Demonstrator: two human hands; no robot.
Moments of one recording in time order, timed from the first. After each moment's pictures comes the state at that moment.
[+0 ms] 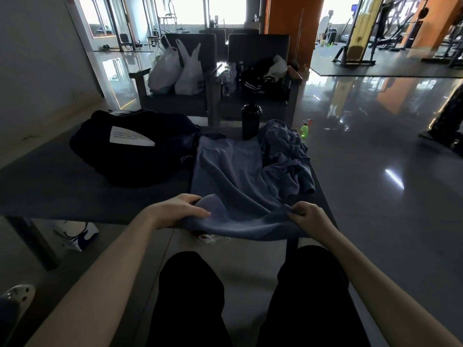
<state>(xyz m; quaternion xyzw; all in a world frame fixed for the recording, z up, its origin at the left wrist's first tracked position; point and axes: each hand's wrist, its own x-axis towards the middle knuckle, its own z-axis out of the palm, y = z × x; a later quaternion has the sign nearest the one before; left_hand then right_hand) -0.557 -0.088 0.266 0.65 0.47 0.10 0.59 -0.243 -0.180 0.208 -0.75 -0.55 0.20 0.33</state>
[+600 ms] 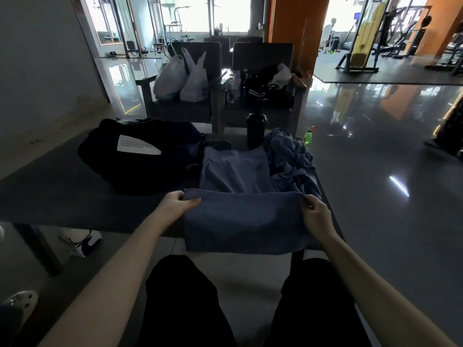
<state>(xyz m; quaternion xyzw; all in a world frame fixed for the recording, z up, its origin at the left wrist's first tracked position) -0.570 -0.062 0.257 0.57 0.55 0.31 0.52 -0.254 -0.158 0.227 -0.73 -0.45 0.20 0.47</state>
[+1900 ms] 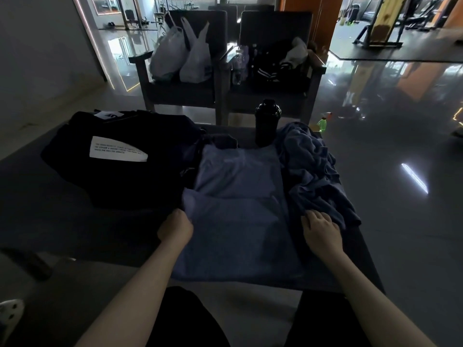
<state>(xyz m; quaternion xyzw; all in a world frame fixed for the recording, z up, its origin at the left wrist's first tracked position) -0.534 0.046 0.170 0.61 0.76 0.06 0.21 -0.215 -0.051 0.157 -0.82 -0.55 0.07 0.15</state>
